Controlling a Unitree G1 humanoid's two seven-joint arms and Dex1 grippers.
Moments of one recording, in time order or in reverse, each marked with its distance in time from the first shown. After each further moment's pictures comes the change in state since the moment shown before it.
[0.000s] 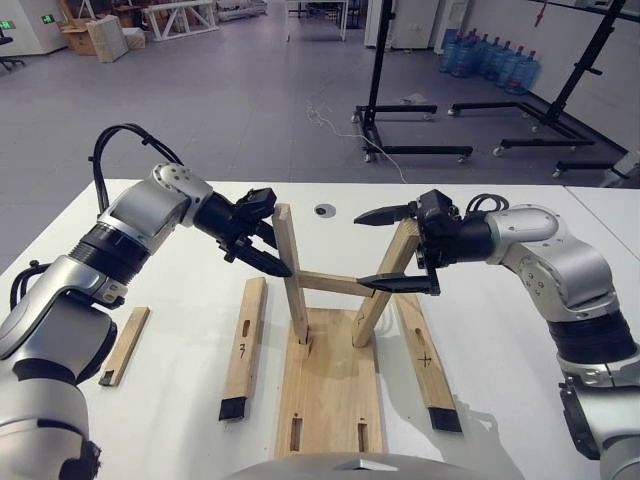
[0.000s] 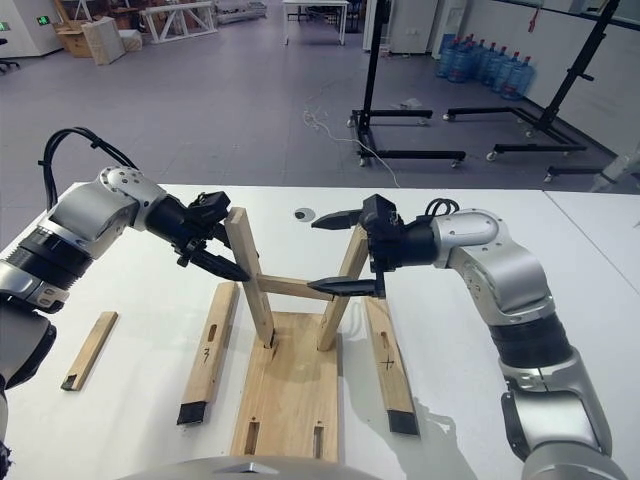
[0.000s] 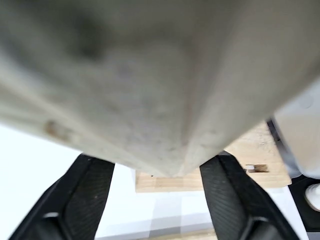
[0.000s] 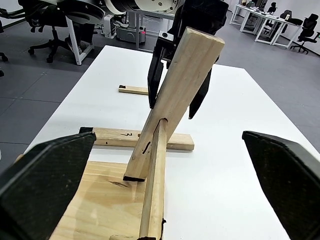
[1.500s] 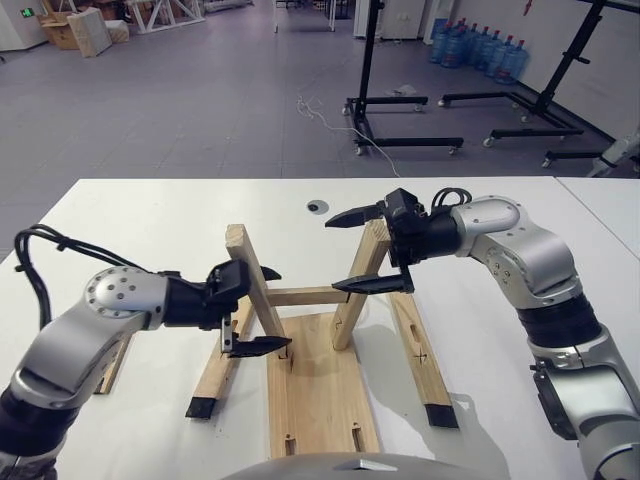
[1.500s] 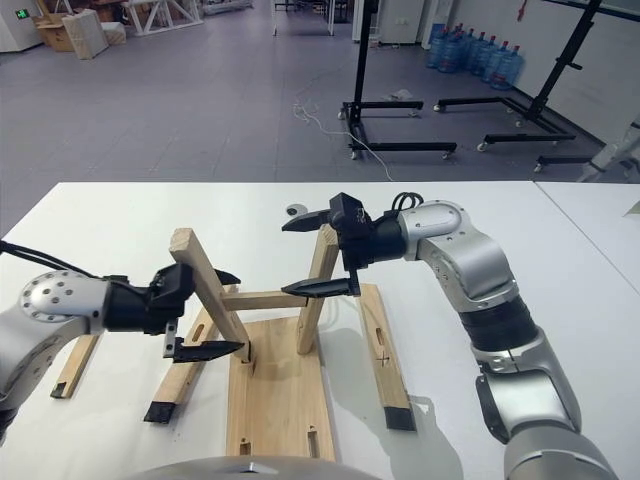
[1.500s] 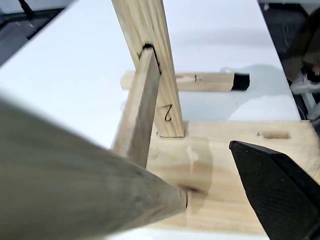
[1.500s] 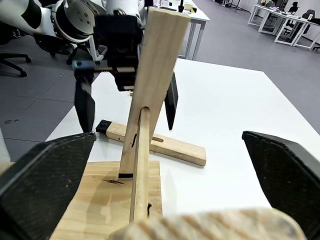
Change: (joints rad) left arm 0.881 0.075 0.687 -0.954 -0.043 0.187 0.459; right arm -0.099 0.081 0.091 0.027 -0.022 0.018 0.004
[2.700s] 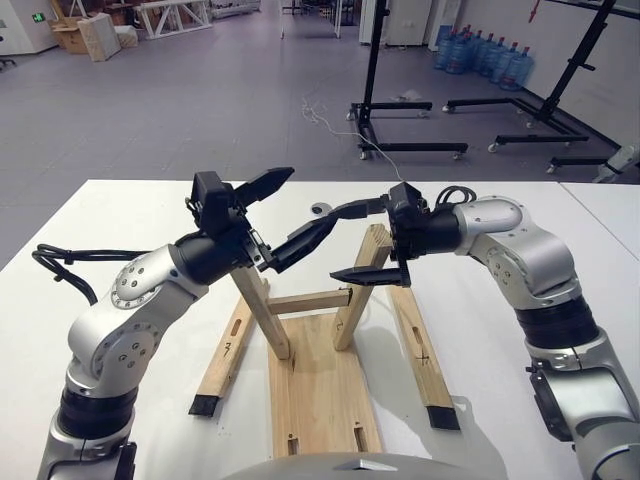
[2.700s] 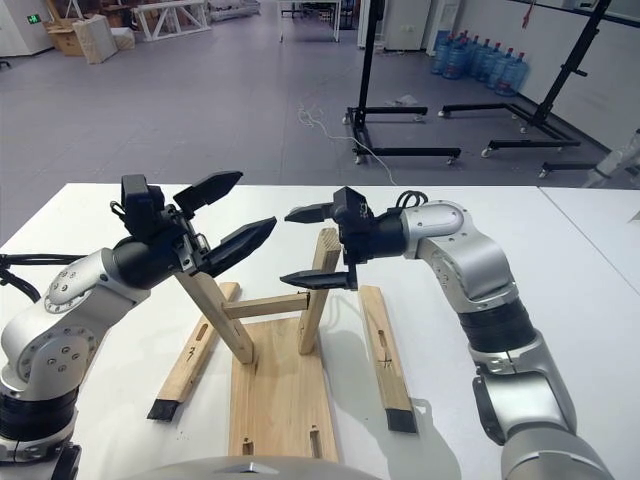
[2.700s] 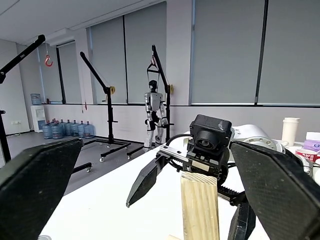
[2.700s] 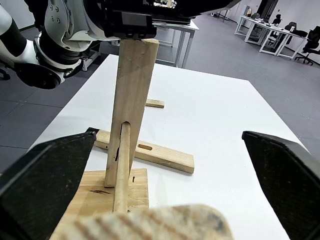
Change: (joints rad) left arm -0.143 -0.343 -0.034 0.006 -0.355 -0.136 0.586; right arm 0.012 0.017 -0.030 0.005 -0.010 -0.021 -0.041
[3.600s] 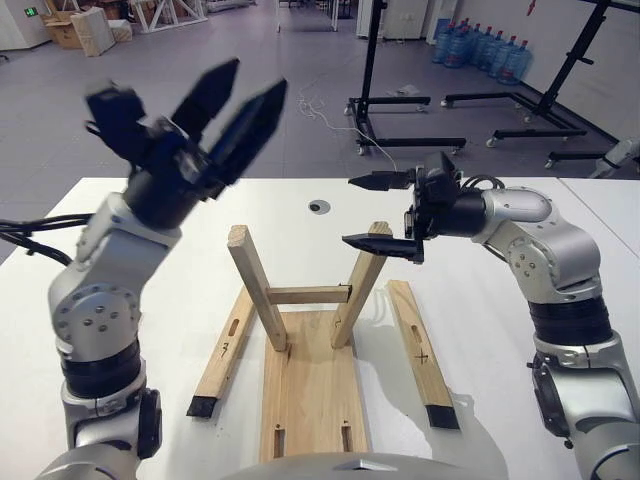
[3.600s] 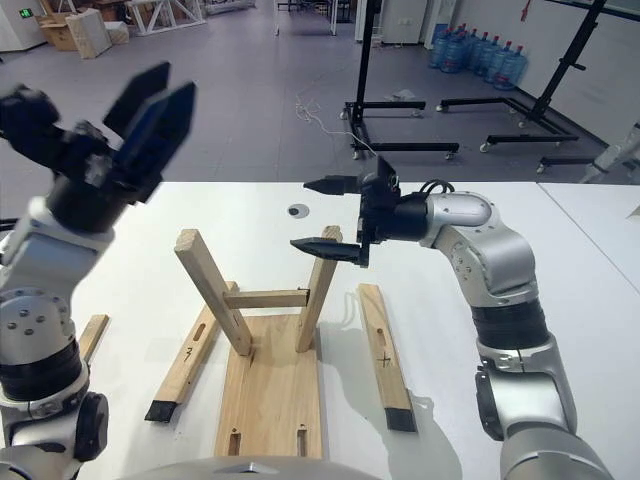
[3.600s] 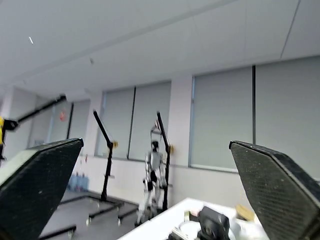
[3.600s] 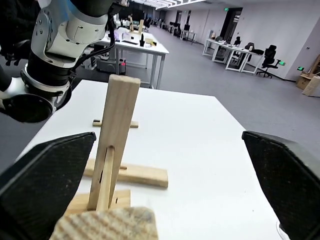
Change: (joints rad) left arm -0.245 -0.073 0.293 0.039 -0.334 -0.021 0.163; right arm 0.000 0.016 -0.170 -0.007 0.118 0.052 -0.107
